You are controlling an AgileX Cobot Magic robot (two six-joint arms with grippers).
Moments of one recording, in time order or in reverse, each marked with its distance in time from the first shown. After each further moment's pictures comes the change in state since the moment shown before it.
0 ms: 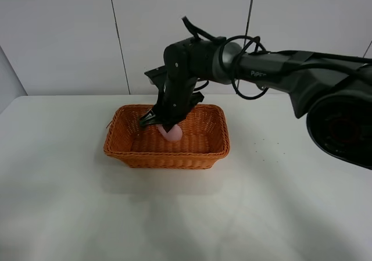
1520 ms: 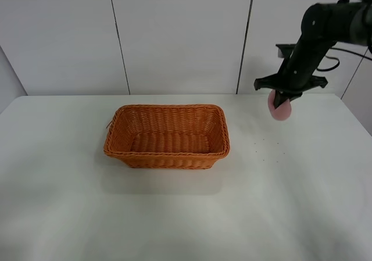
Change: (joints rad) left arm 0.000 0.000 0.000 0.000 0.000 0.000; right arm -0.568 -0.245 0.162 0.024 0.152 0.000
